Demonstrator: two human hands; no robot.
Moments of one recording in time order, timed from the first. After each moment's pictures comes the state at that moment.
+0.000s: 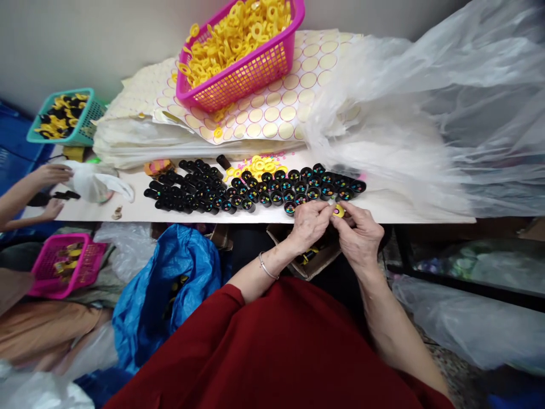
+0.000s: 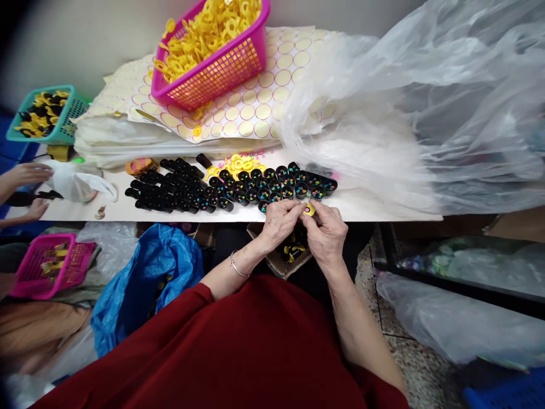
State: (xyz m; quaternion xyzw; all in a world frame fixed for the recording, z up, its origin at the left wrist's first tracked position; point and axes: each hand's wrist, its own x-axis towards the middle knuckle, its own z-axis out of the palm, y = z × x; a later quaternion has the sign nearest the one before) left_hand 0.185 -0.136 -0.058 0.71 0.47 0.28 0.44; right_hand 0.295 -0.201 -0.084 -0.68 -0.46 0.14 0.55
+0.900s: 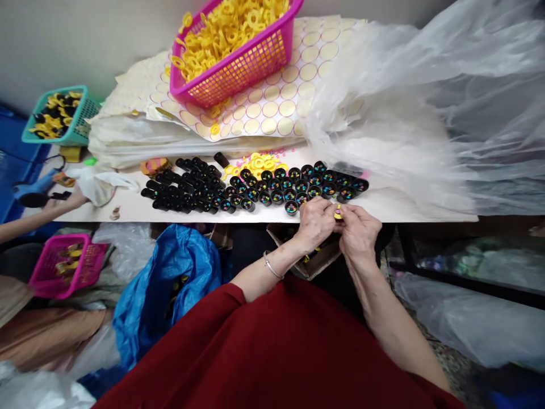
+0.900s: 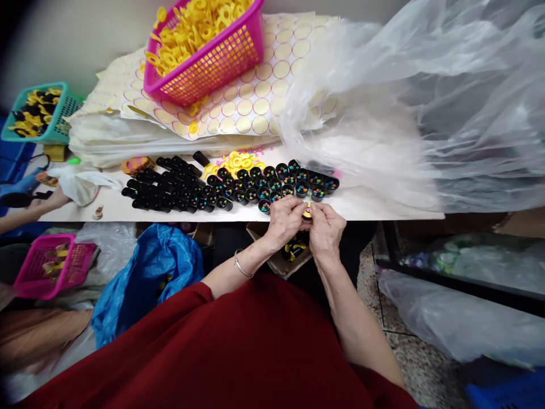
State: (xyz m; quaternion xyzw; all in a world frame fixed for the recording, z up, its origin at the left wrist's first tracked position) left_hand 0.200 -0.138 -0.068 0.66 0.50 0.33 0.46; right_hand 0.277 -0.184 -0.081 -0.64 -0.15 0.38 0.65
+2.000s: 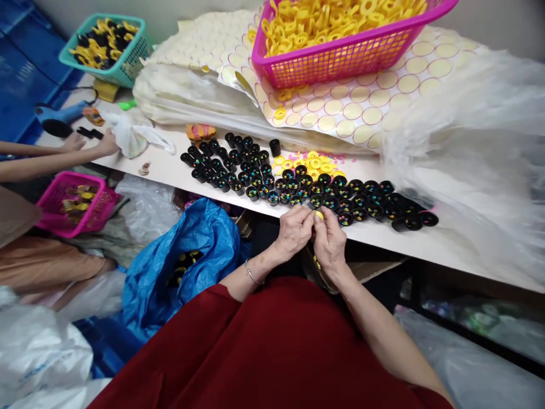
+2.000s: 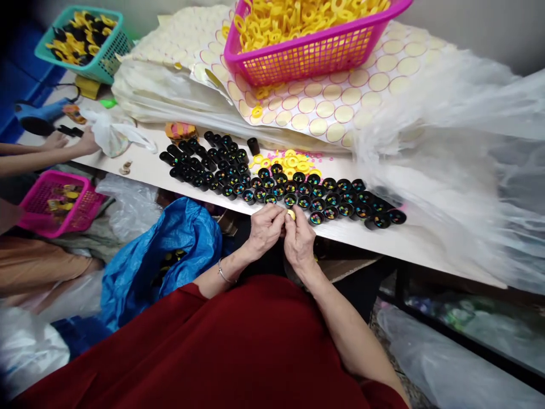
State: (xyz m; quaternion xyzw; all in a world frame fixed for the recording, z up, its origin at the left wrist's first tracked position) left_hand 0.061 -0.138 -0.083 0.67 0.50 0.49 0.25; right_hand 0.169 -0.167 -0.099 -0.60 -0.56 0.27 0.50
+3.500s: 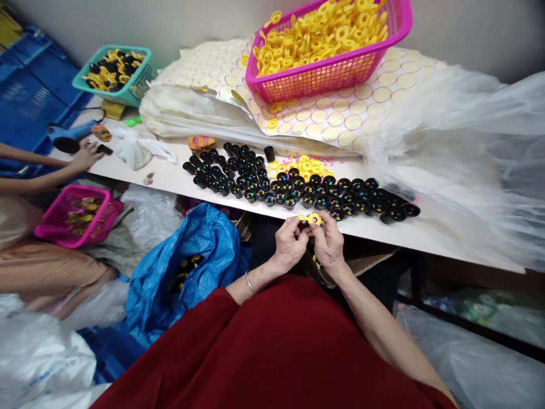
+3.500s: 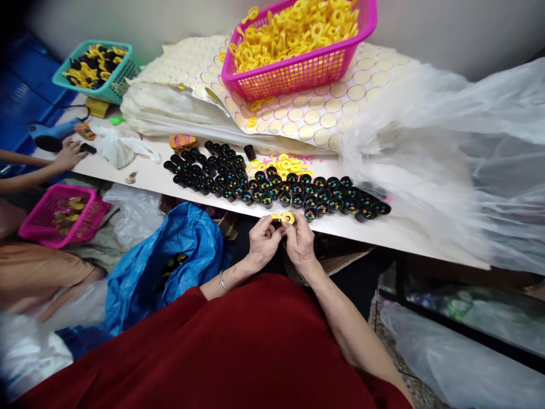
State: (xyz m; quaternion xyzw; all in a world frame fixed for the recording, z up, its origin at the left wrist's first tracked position) left_hand 0.063 -0.179 -0.097 0.54 0.56 0.51 0.36; right_hand 0.178 -0.181 -0.104 -0.56 -0.54 0.34 0.53
